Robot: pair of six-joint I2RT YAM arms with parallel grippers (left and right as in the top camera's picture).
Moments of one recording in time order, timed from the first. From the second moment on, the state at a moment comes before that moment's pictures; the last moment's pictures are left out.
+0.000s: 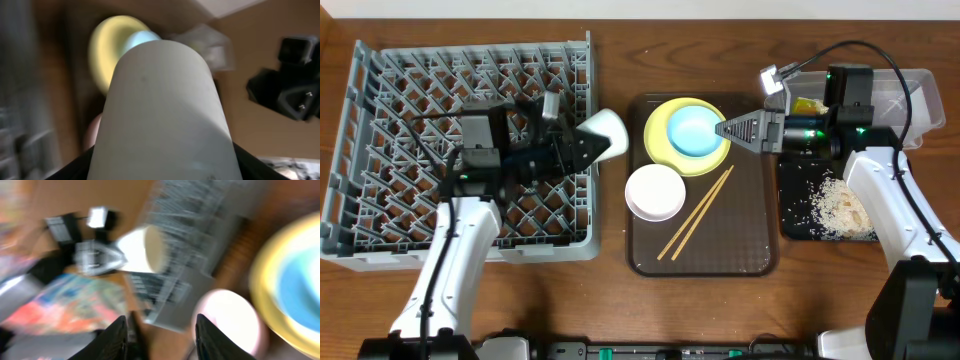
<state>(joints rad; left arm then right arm) 0.03 1.36 0.93 -0.42 0.87 -0.41 0.02 1.63 1.16 -0.43 -1.21 0.20</state>
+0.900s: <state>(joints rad) 0.09 1.30 1.15 -1.08 -0.13 -0.29 0.05 1.45 1.16 -0.91 -0.29 0.03</state>
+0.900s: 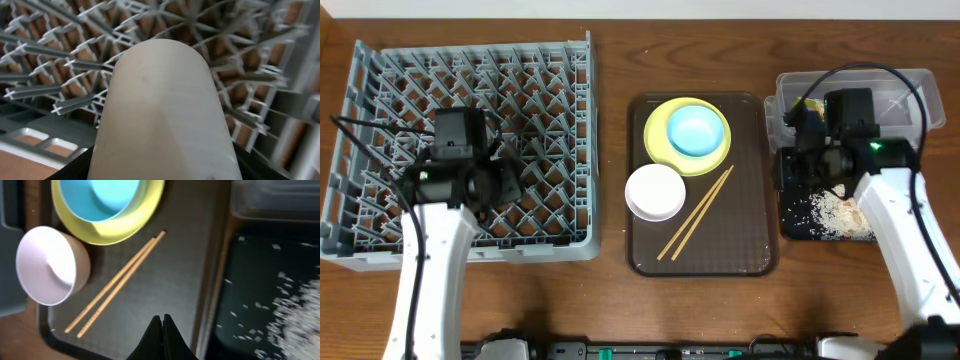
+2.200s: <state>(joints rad) 0.02 1.29 1.16 -0.97 0.20 -0.27 0.05 1.43 1.16 -0.93 -0.23 0.02</state>
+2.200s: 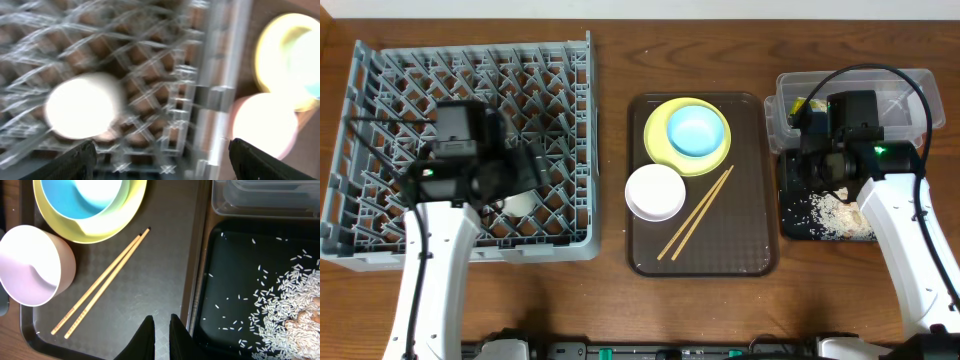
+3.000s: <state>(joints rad) -0.42 1.71 1.16 -0.75 0.21 -0.20 0.05 1.43 1.16 -0.93 -0.23 0.02</state>
